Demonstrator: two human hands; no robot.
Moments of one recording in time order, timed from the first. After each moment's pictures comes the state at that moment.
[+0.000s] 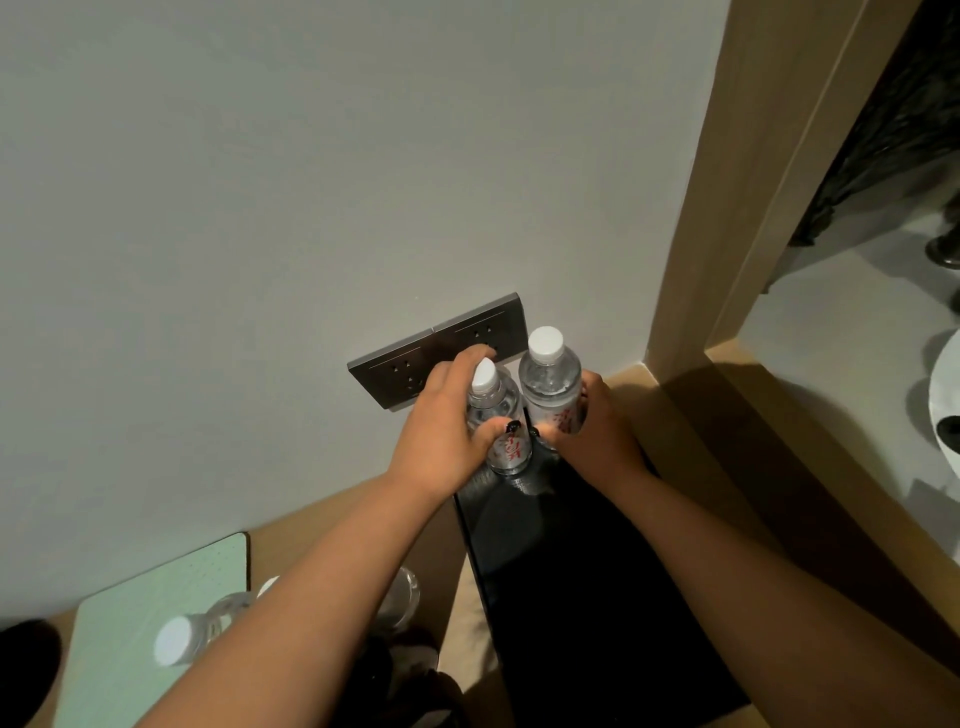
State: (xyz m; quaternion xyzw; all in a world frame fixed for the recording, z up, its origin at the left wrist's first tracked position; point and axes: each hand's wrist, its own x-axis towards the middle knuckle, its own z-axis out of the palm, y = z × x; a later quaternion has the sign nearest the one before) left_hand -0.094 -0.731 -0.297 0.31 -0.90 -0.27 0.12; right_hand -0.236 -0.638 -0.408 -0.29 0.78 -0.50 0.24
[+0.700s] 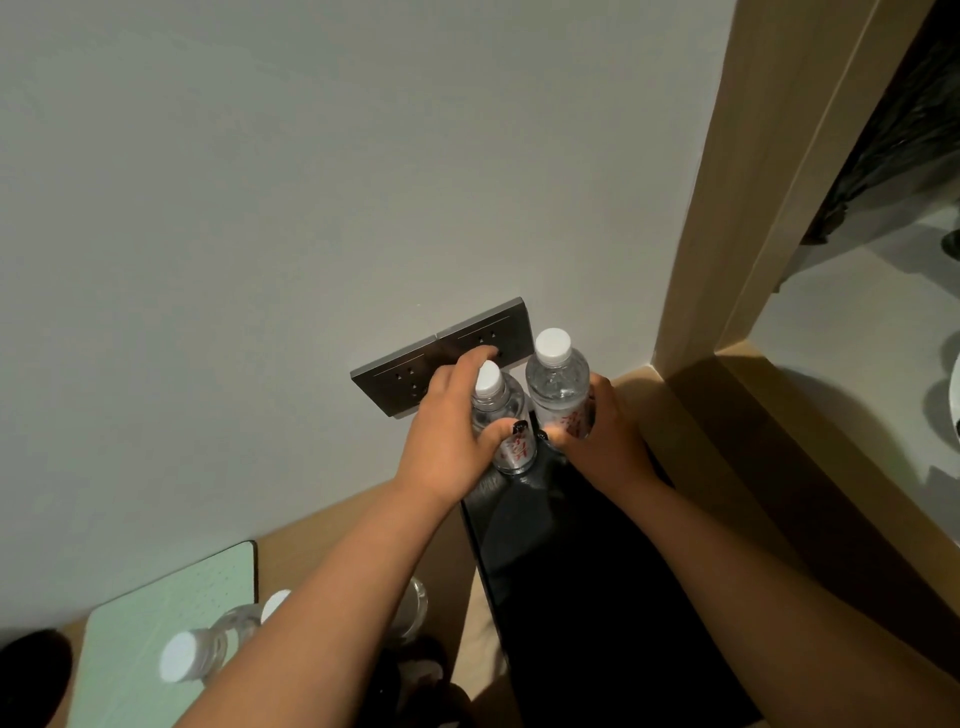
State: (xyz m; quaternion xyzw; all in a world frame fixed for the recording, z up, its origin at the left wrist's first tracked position) left_hand -0.099 -0.733 -0.297 0.33 -0.90 -0.27 0.13; right_hand -0.236 -0.638 -0.410 -0.29 0.78 -0.50 0.23
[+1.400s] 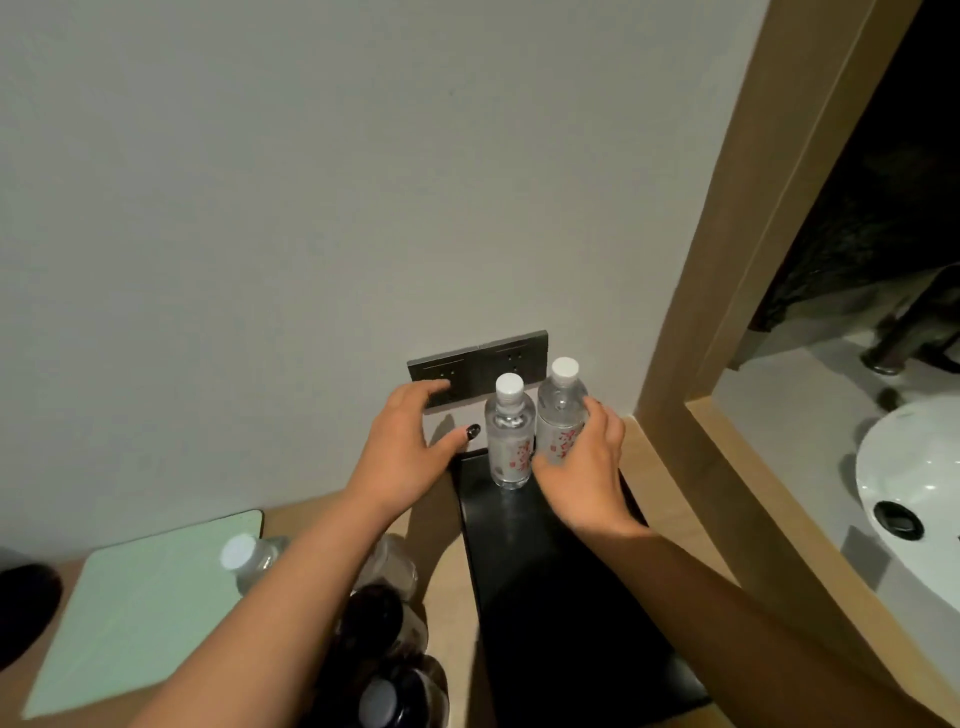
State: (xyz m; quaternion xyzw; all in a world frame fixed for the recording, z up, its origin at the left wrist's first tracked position) left_hand -0.014 -0.710 -0.247 0.39 -0.86 -0.27 0.21; right_hand -0.160 -0.598 -0.301 -0.30 0.81 -0.46 0.18
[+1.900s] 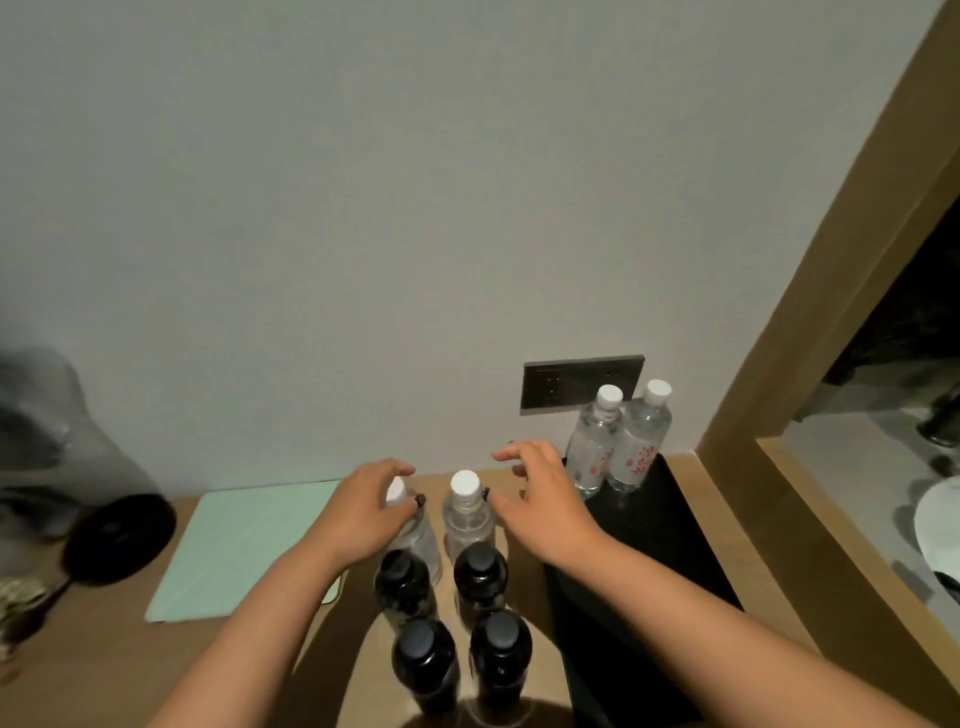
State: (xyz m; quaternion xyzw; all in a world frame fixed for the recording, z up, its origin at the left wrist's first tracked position) left_hand 0.175 -0.711 -0.259 0.48 -0.82 -0.29 0.11; right_hand -0.008 -0.608 -0.245 -0.52 0.73 -0.36 0.28
